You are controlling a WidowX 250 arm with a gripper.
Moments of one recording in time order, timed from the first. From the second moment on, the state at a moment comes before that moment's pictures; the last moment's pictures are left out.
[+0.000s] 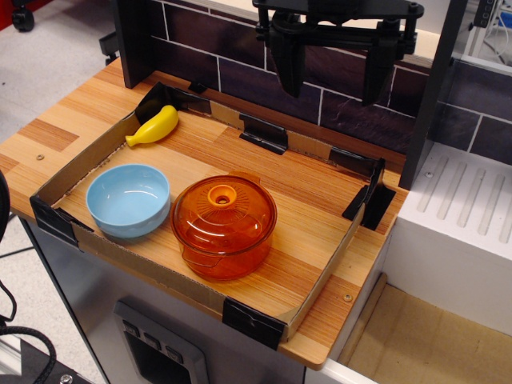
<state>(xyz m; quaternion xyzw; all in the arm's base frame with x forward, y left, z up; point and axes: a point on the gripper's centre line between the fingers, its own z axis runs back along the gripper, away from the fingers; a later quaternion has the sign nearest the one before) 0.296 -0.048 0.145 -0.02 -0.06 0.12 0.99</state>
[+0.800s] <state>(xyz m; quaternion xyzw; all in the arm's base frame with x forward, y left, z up) 0.265 -0.010 0.126 -0.02 -0.01 0.06 1.00</state>
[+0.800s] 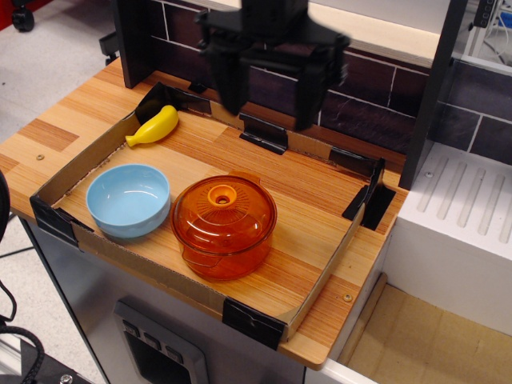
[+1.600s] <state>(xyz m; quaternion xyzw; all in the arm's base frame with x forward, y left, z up) 0.241 0.029 0.090 0.00 -0.01 0.02 1.00</state>
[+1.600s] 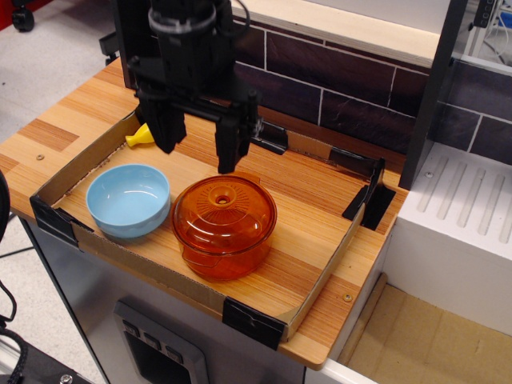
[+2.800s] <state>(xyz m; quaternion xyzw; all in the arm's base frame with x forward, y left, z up) 0.237 0.014 0.057 0.01 -0.02 0.01 1.00</state>
